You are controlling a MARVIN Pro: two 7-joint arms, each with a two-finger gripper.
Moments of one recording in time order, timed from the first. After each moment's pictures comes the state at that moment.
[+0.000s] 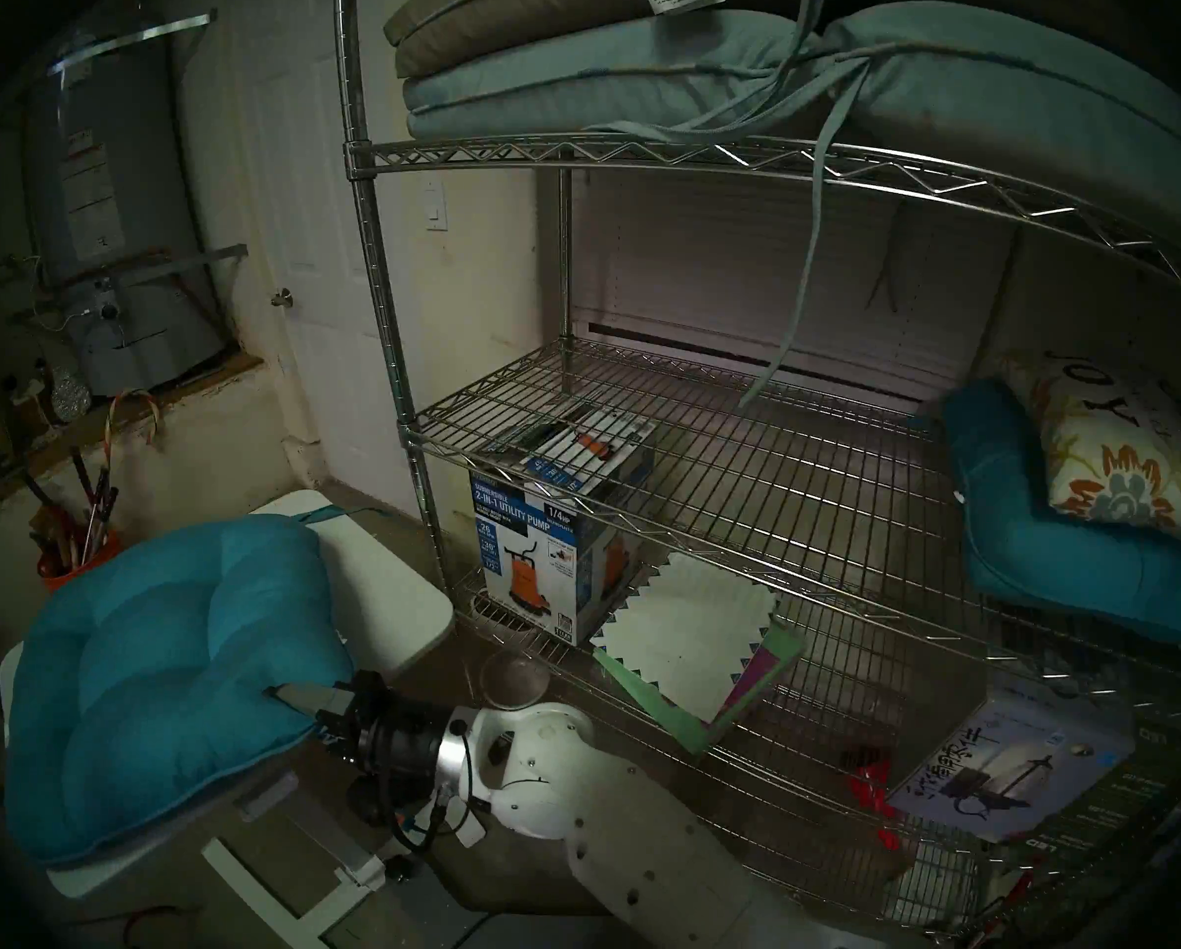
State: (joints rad) left arm 2.87 -2.01 -2.53 -2.40 0.36 -0.90 0.50; right arm -1.40 -1.46 0.75 -1.41 -1.36 -0.68 -0.20
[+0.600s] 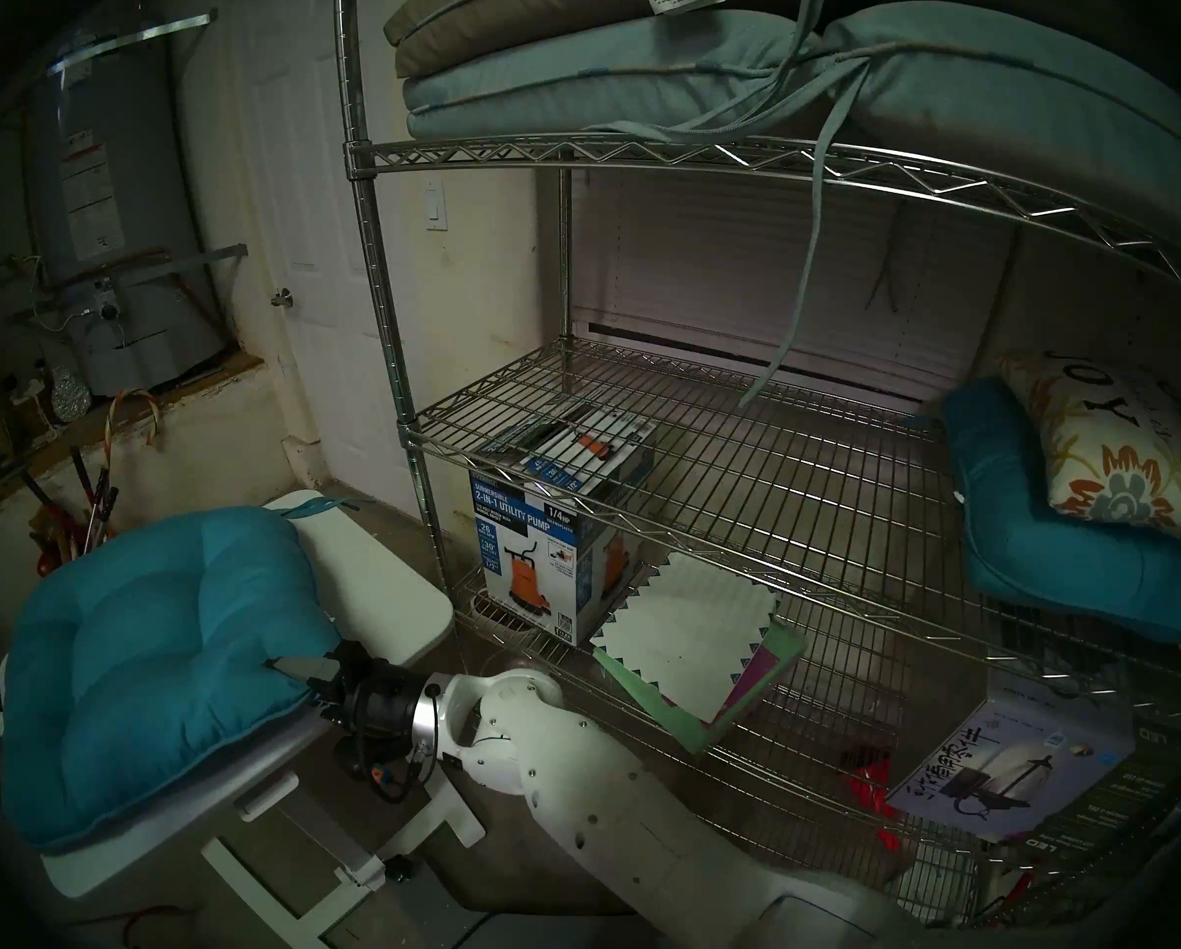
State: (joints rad) left arm 2.87 -2.01 -2.53 -2.40 0.36 -0.90 0.50; right arm -1.25 -1.57 0.74 -1.16 -1.43 -0.66 -0.24
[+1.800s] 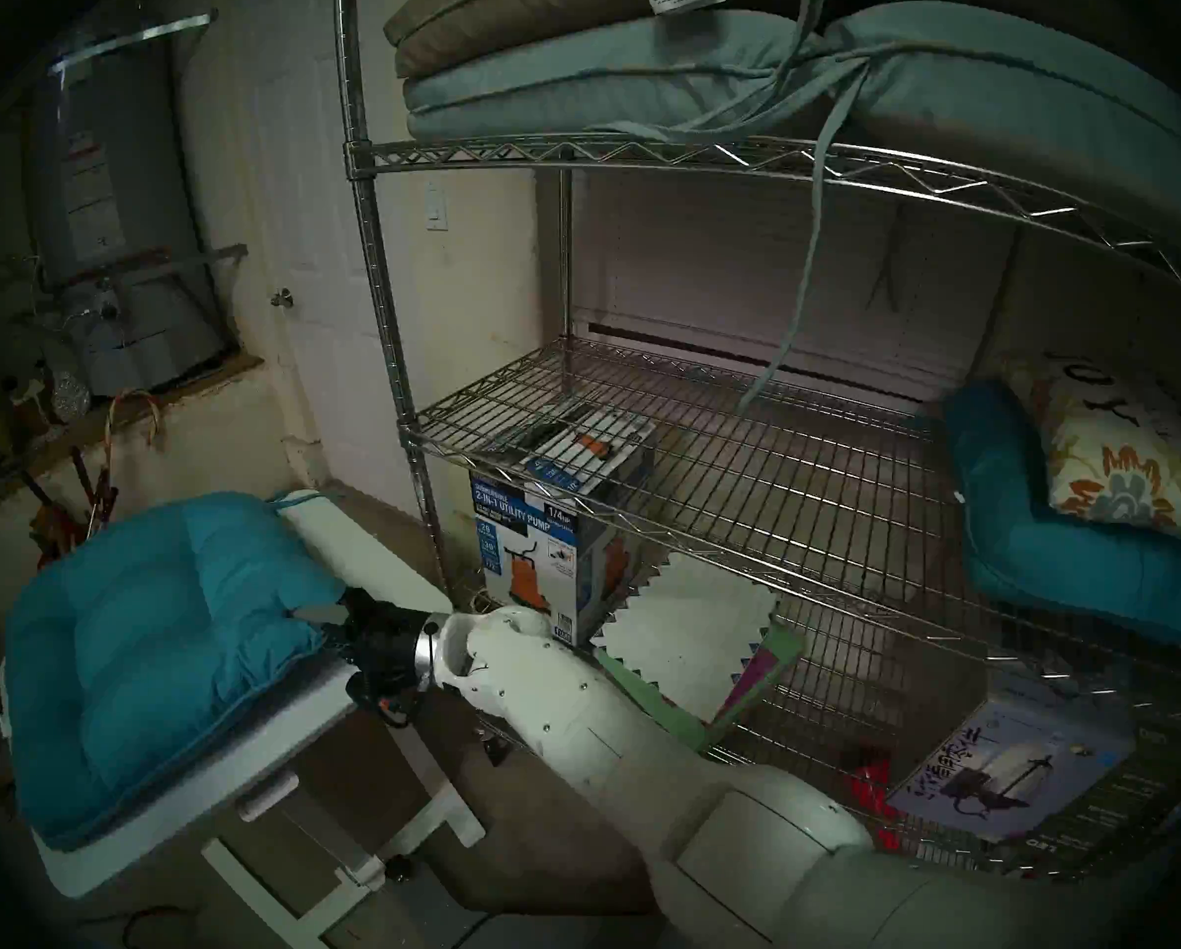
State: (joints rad) left arm 2.87 -2.01 -2.53 -2.40 0.36 -0.90 0.50; right arm -1.02 -1.70 0.75 -0.80 -1.59 -0.66 -0.46
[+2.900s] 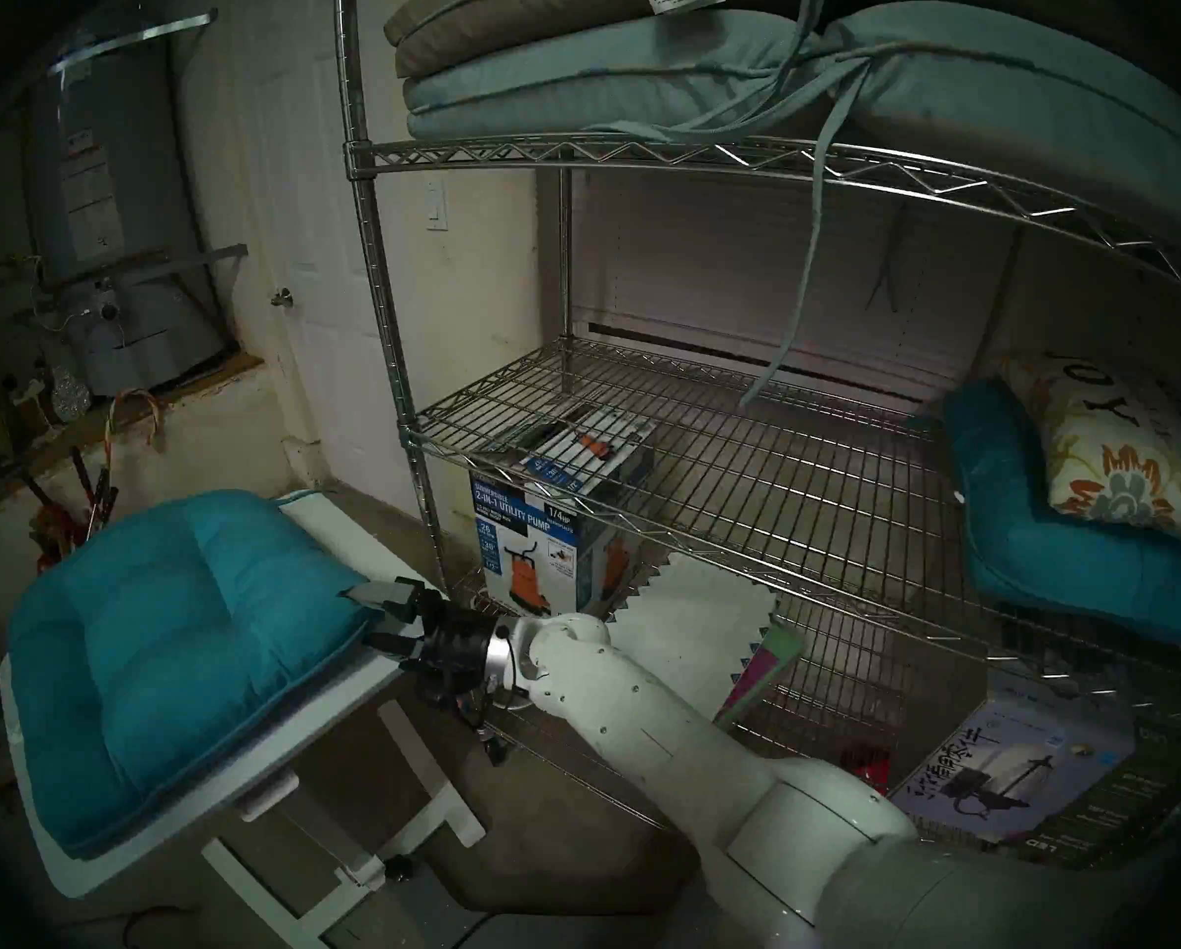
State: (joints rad) left arm 2.87 -2.01 -2.53 -2.40 0.36 -0.90 0.50; right arm -1.01 -1.56 0.76 -0.79 -1.66 -0.72 -0.74
